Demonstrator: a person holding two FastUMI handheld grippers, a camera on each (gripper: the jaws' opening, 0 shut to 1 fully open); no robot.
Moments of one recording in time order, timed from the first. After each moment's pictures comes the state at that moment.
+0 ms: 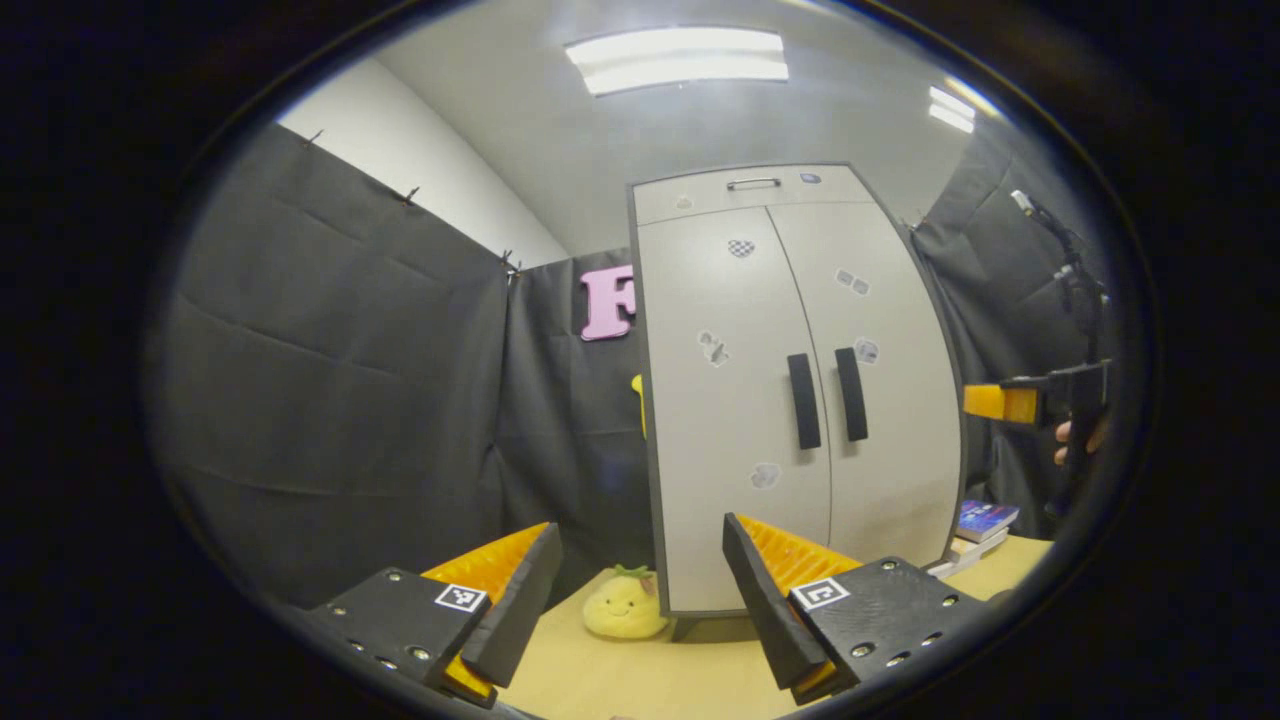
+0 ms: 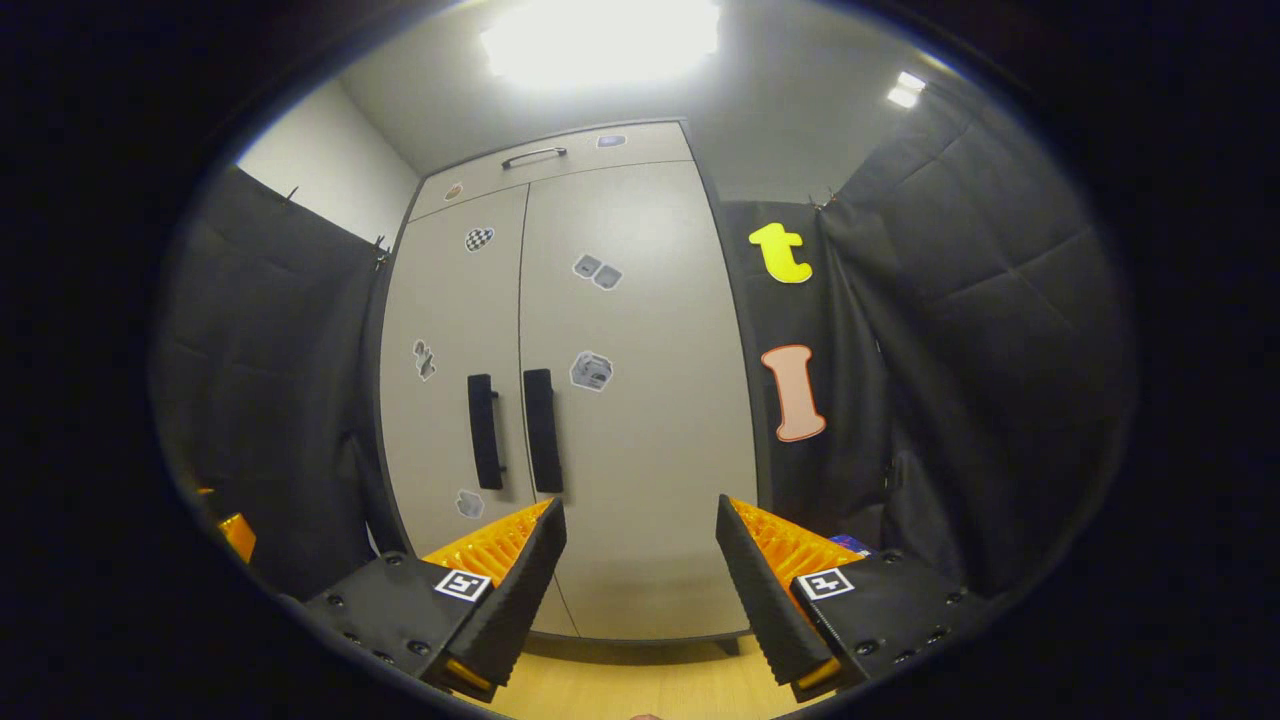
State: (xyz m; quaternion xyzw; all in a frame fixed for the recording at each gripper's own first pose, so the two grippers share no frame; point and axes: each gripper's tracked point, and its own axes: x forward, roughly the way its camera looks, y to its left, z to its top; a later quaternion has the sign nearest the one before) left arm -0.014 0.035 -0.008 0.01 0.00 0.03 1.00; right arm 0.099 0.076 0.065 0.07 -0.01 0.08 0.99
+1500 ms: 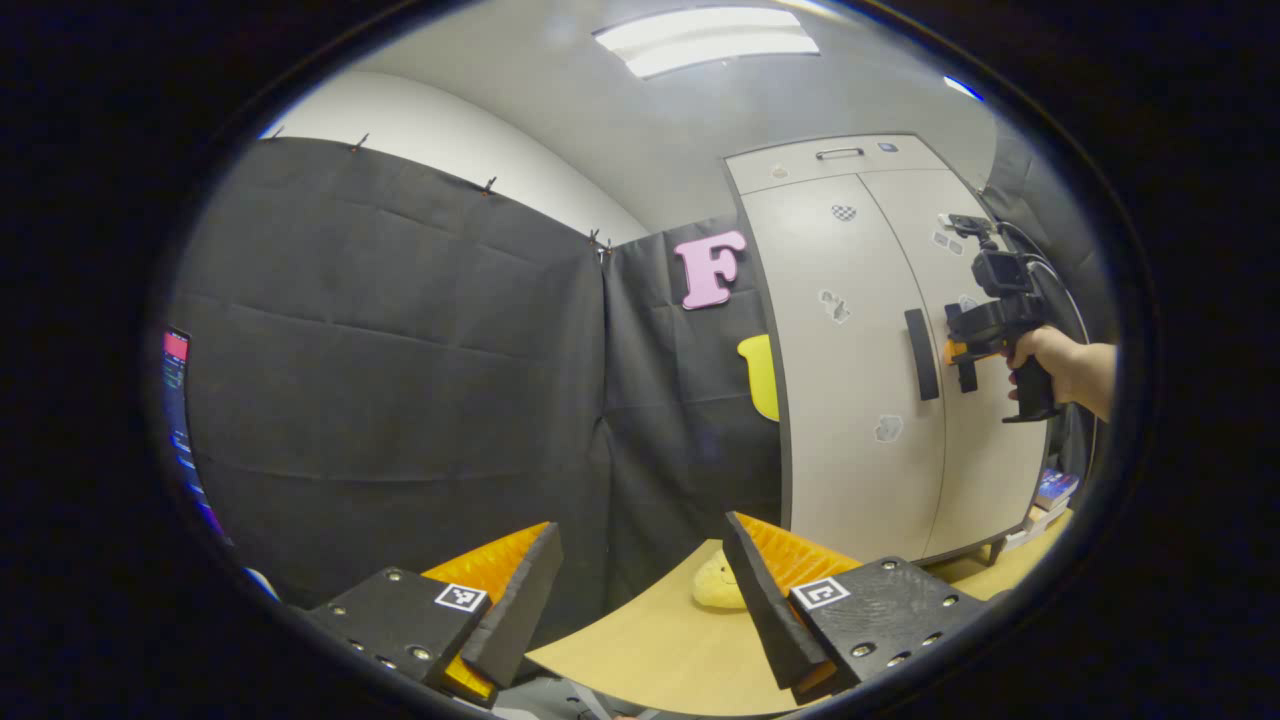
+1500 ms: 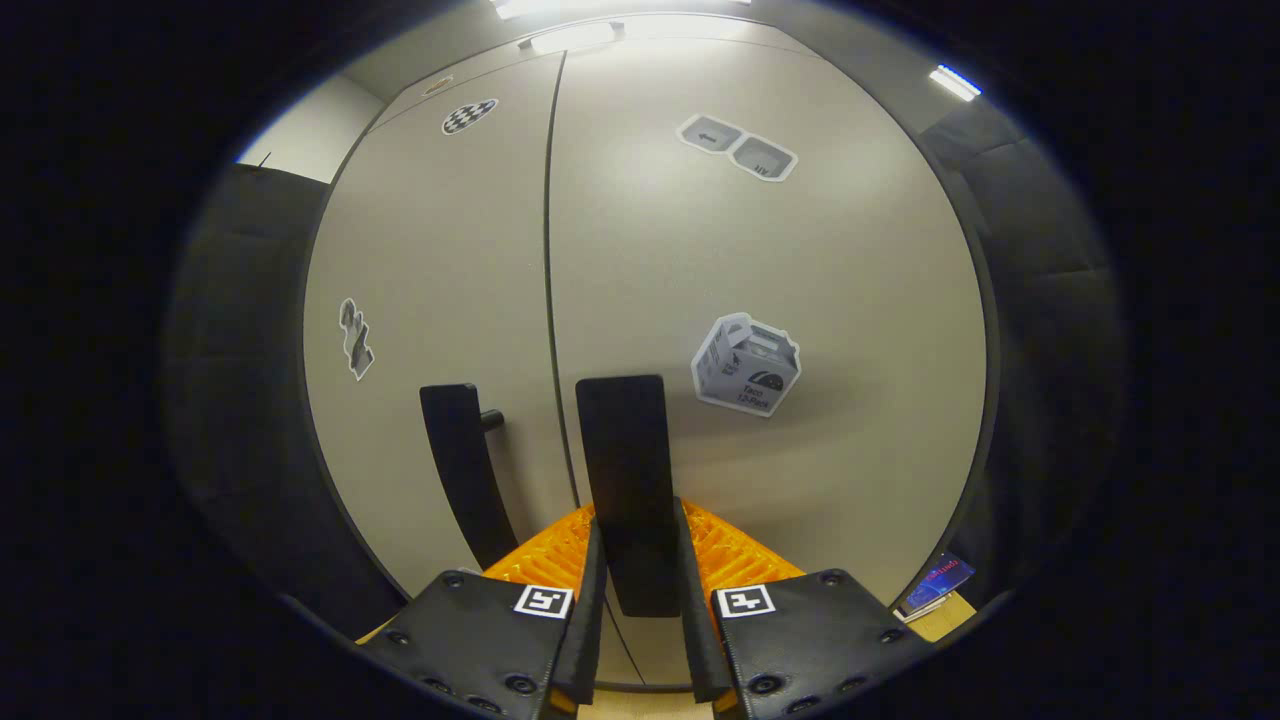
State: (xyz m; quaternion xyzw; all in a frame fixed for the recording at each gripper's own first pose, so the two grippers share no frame) left arm -0.059 0.138 -0.035 0.03 0.05 0.15 0.99; right arm 0.262 0.192 0.068 0.03 0.10 0.08 0.99
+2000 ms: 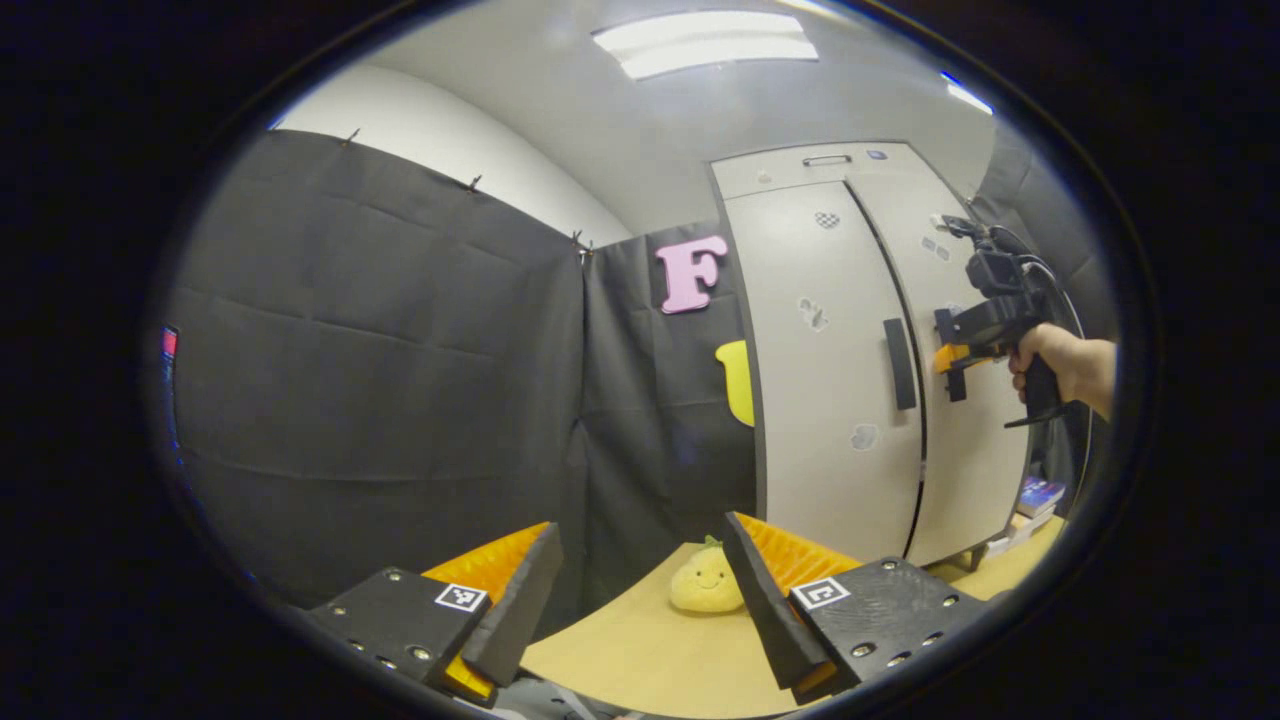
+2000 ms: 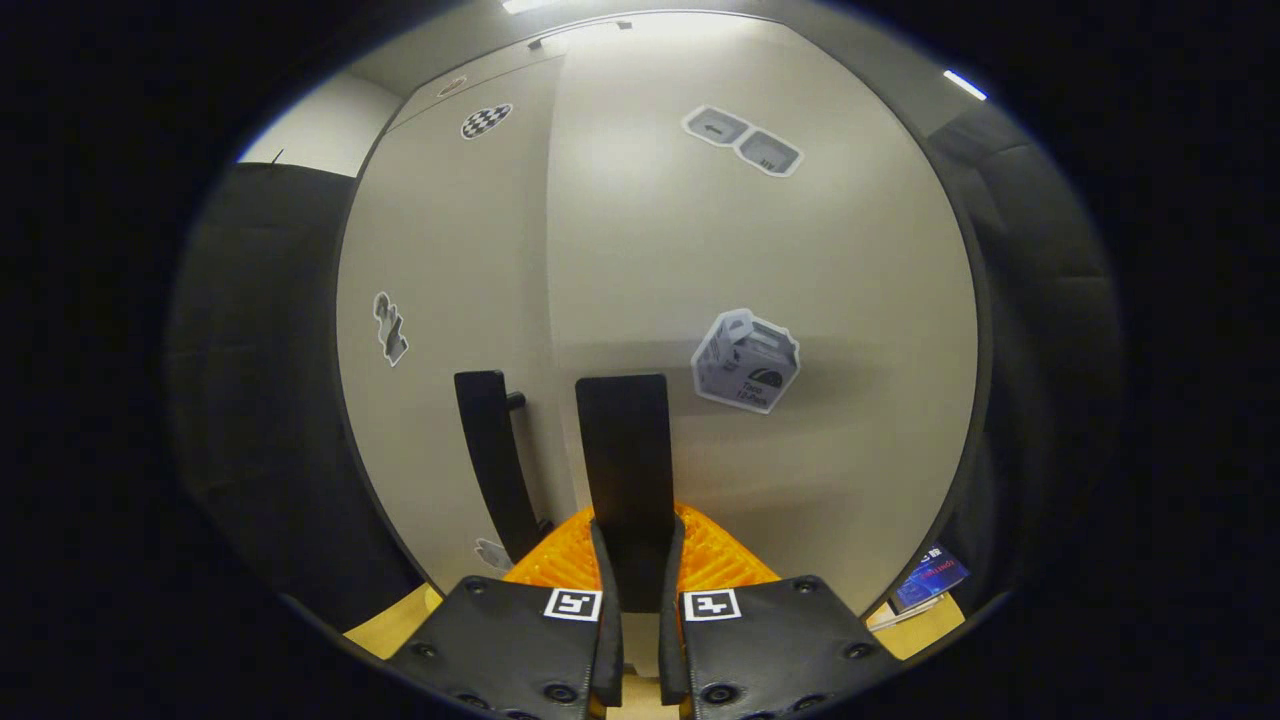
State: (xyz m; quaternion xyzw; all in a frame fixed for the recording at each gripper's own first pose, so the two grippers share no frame) left arm -0.046 0.116 -0.031 0.01 0.04 0.11 0.99; right arm 0.224 0.182 0.071 0.04 0.12 0.13 0.98
